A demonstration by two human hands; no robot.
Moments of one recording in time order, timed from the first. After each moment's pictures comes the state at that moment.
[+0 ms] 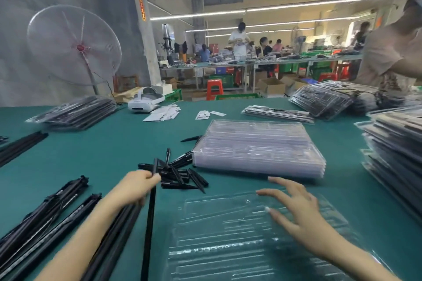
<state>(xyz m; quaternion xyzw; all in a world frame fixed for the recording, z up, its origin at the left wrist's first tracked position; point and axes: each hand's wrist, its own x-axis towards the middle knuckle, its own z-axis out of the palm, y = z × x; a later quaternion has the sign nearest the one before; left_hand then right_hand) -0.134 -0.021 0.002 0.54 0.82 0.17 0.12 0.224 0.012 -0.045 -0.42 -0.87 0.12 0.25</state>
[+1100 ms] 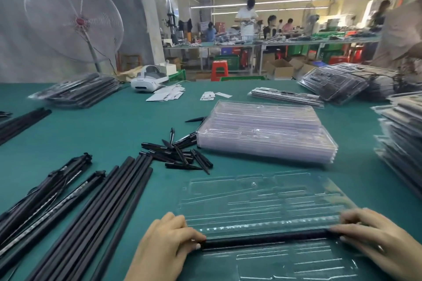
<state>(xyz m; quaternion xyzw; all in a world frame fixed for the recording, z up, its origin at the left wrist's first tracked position) -0.044 -0.122 -0.073 0.76 0.60 0.25 -0.05 0.332 0.003 -0.075 -0.32 -0.90 0.04 0.30</state>
